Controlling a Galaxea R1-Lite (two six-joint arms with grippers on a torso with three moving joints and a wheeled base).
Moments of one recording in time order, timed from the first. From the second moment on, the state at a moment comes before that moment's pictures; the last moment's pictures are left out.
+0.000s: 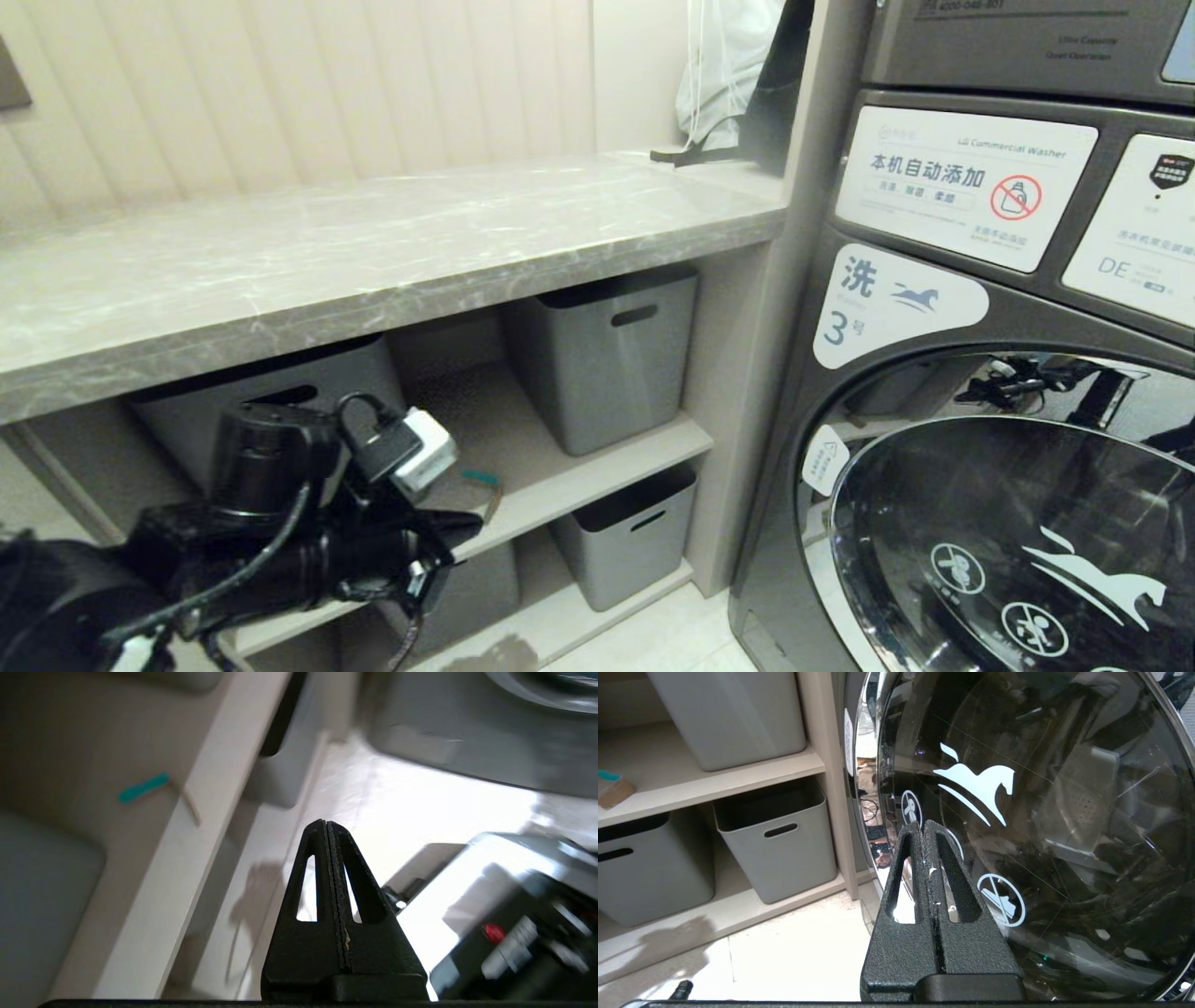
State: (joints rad) left arm -0.46 1.65 -0.55 -0.54 -0.17 0.29; right arm -0.01 0.00 0.00 0.00 0.00 0.00
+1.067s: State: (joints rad) left arm -0.63 2.12 -0.69 -0.78 0.40 0.09; right arm -0.01 0.00 0.00 0.00 0.00 0.00
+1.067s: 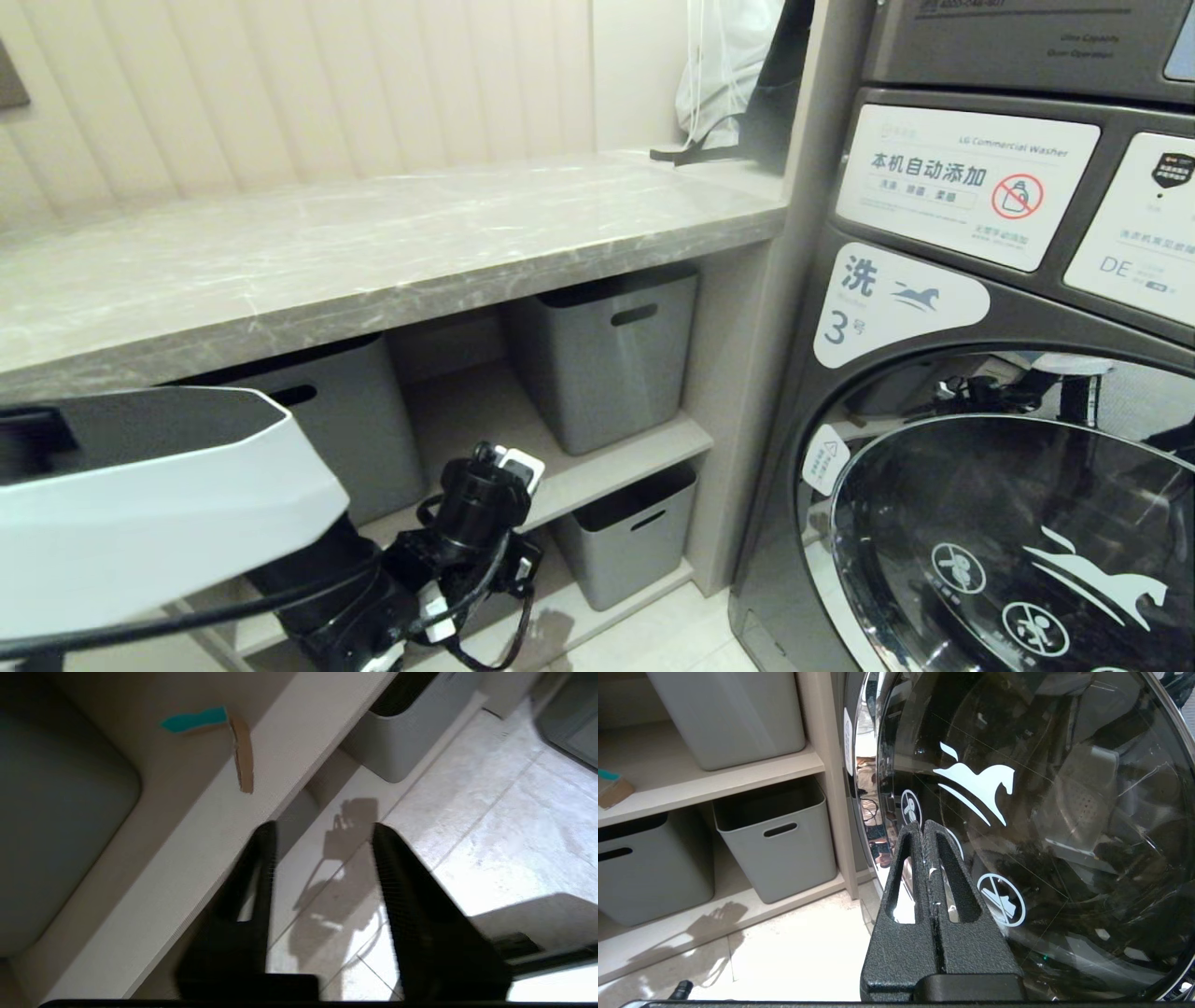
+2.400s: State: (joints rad) left arm -0.50 2.30 -0.95 -0.58 0.40 -0.08; right arm -0.01 0.00 0.00 0.00 0.00 0.00
